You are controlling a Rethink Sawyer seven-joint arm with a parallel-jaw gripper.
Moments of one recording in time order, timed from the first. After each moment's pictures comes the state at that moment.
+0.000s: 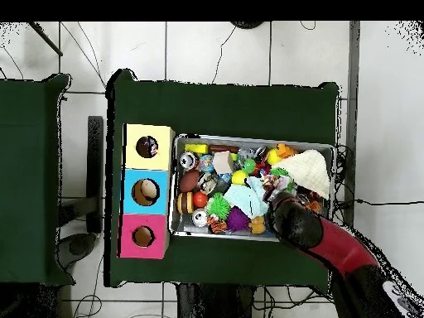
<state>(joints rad) -0.72 -0.63 0.13 1.88 -0.11 0.16 1.75</state>
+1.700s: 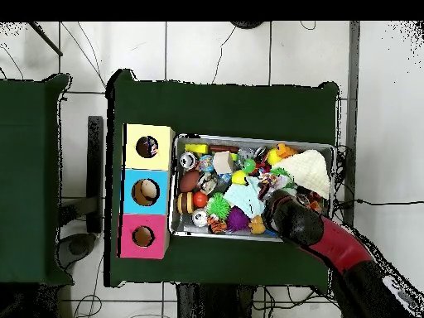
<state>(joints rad) -0.80 -0.57 0.23 1.89 -0.12 0.15 1.75</state>
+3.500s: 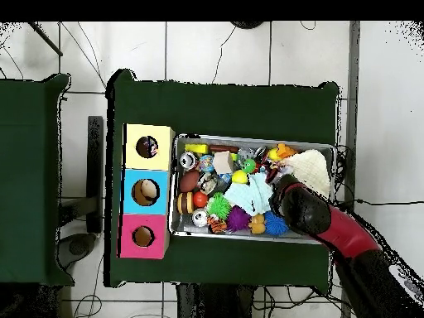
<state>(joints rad) -0.85 -0.52 0.31 1.80 -0.16 0.11 1.75</state>
